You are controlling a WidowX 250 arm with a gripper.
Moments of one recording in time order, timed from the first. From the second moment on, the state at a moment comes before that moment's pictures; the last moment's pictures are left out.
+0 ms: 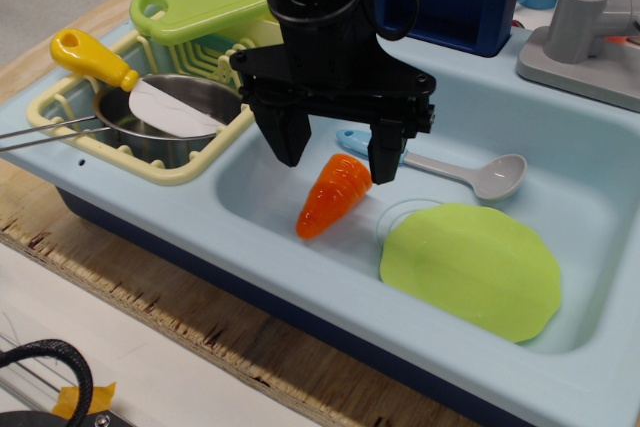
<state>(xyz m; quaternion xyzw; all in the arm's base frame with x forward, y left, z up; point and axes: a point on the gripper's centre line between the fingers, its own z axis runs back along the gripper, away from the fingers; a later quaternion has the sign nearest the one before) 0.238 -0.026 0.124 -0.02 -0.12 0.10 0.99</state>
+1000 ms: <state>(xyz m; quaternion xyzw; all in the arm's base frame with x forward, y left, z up) 0.242 -0.031 0.098 -0.03 -0.08 0.09 0.99</state>
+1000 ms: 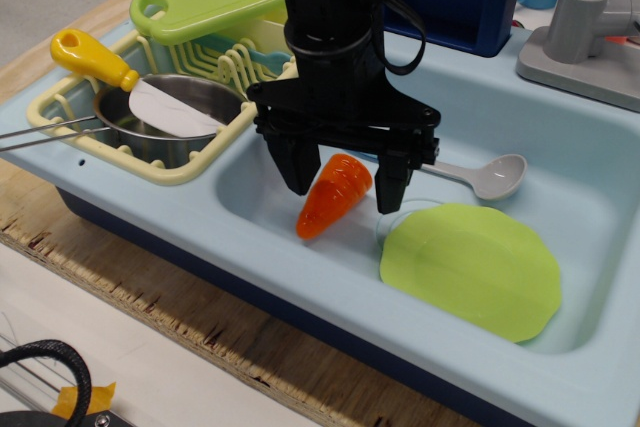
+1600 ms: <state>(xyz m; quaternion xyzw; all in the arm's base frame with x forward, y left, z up) 0.243 -0.034 0.074 -0.05 -0.05 0.09 0.99</state>
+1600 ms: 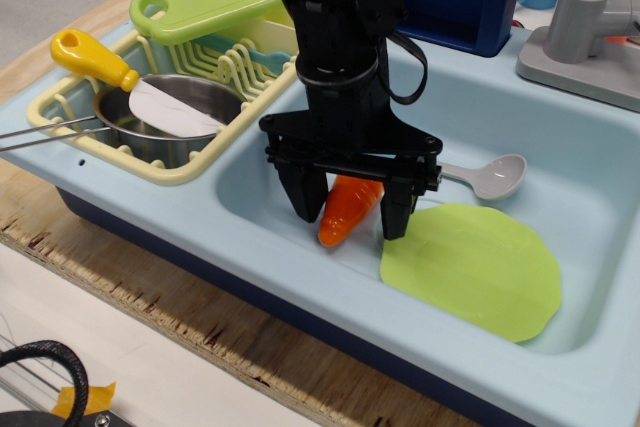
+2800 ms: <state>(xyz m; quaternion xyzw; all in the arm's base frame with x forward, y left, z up) 0.234 -0.026 0.119 0.02 -0.03 0.09 1.00</state>
